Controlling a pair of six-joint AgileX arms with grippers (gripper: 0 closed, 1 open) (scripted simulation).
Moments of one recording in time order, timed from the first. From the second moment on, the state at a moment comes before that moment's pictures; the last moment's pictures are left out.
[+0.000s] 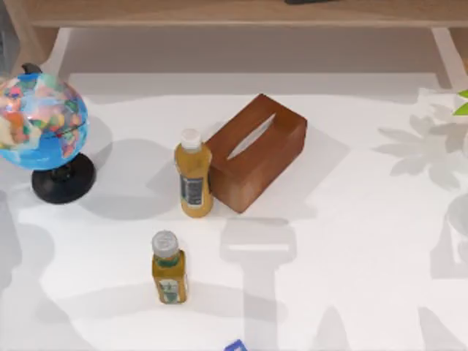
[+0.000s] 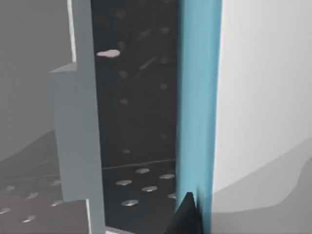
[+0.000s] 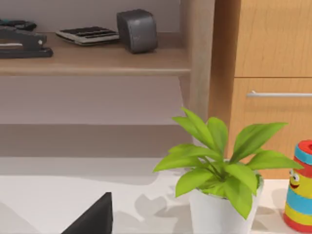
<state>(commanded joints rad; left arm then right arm) 0.50 1.90 0.93 0.66 0.53 1.74 0.00 0.00 0.00 0.00 0.00 0.00</state>
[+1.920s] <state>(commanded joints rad) 0.46 1.99 1.04 0.64 0.49 1.72 0.00 0.00 0.00 0.00 0.00 0.00</state>
